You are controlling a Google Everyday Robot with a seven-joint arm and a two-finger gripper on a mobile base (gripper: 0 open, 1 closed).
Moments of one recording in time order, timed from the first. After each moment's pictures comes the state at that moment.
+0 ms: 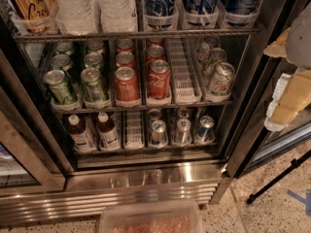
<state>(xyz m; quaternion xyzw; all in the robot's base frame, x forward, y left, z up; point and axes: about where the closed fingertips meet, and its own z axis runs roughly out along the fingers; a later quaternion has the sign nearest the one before) 0.438 -0.217 0.976 -0.60 0.78 -0.03 0.16</state>
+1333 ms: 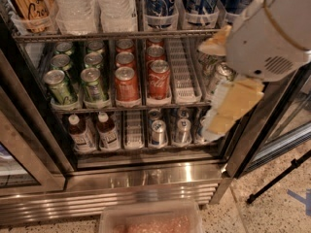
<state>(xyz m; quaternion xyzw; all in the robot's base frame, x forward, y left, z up) 0.415 -0.093 0.992 -0.67 0.69 0.04 0.26</state>
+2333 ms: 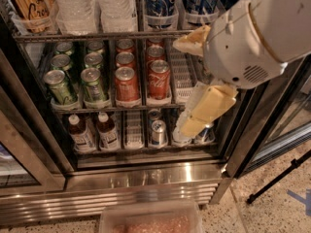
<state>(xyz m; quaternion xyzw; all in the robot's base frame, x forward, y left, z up) 0.407 -0.041 1.000 -0.68 0.64 0.10 0.34</state>
